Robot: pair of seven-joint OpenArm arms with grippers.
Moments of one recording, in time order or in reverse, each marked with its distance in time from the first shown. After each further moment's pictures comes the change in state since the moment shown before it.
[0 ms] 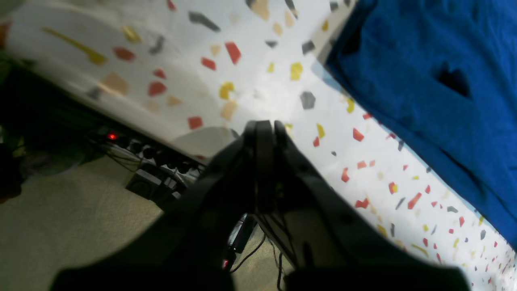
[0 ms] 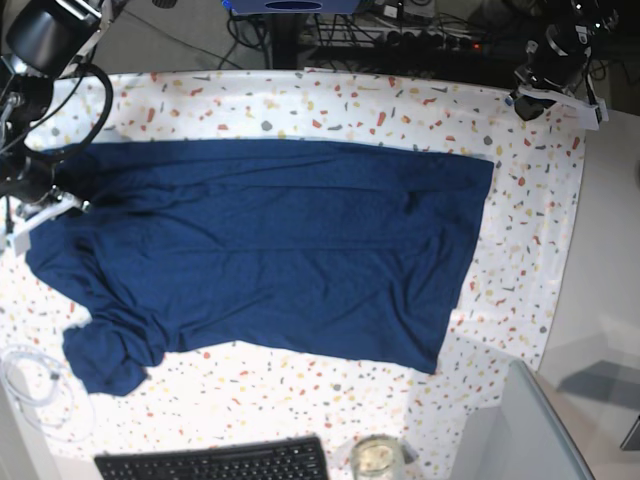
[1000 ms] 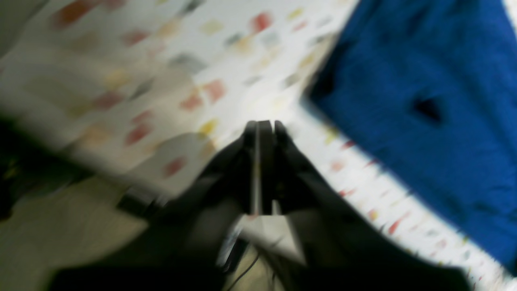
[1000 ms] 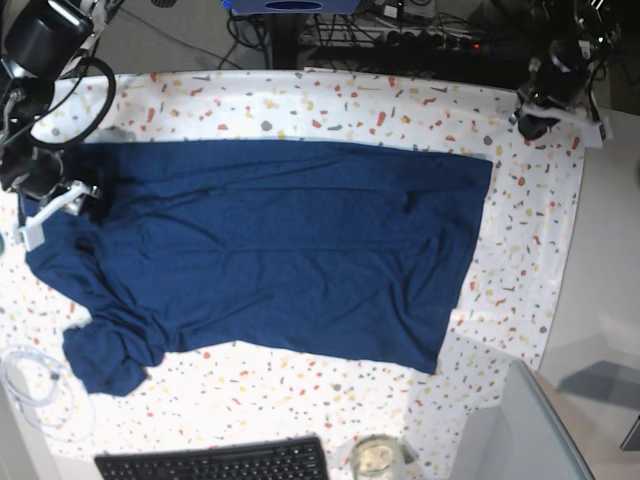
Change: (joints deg) left arm -4.1 0.3 0.0 0.0 -0.1 0.2 -0.1; right arm 0.2 1.2 0.4 -9.6 0.2 12.8 7.7
